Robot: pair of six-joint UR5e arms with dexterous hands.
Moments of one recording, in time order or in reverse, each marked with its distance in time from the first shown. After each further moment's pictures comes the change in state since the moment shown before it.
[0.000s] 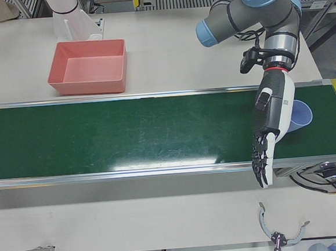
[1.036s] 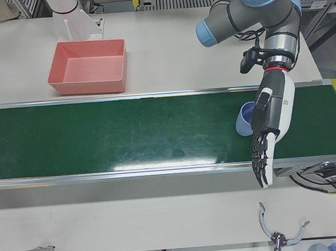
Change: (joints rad) left arm -0.001 0.000 0.000 0.000 0.000 0.000; right arm -0.021 0.000 0.035 -0.157 0.028 0.057
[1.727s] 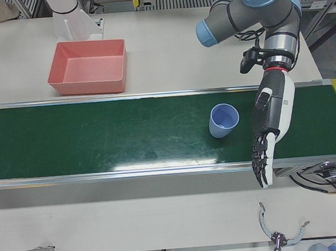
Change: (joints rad) left arm 0.001 0.000 0.000 0.000 0.000 0.000; right arm -0.012 0.003 -0.030 0.026 -0.007 -0.008
